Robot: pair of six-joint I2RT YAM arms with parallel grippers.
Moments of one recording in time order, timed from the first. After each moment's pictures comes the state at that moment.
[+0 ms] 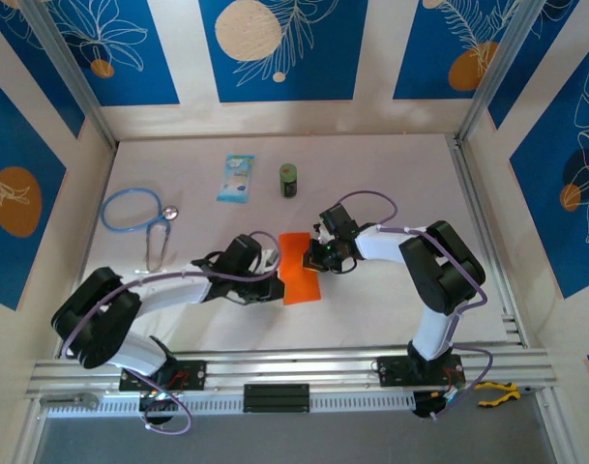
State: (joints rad) left arm -0.74 1.45 0.66 -0.12 0.50 -0.79; right arm 0.55 1.79 0.90 -0.23 -0.46 0.69
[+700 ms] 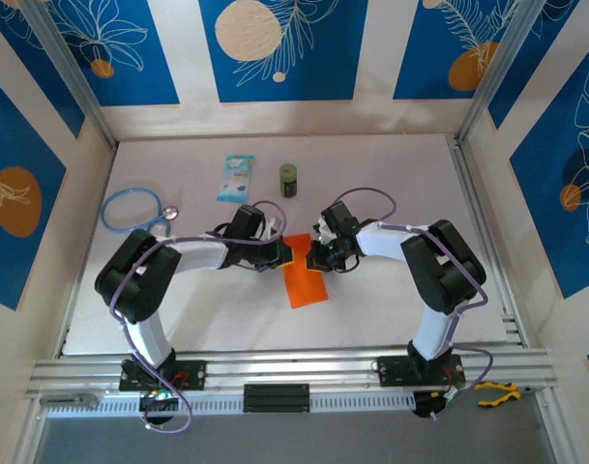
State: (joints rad) left arm -0.60 1.78 0.87 0.06 0.62 -0.83; right arm 0.53 1.79 0.93 -0.34 -0.46 0.57
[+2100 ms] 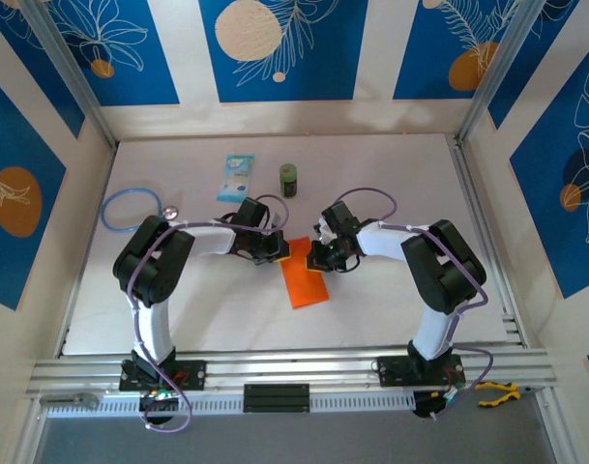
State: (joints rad) left arm -0.55 1.93 1.04 -0.12 0.55 -0.73; right arm 0.53 1.79 0.93 -0.34 -0.47 0.57
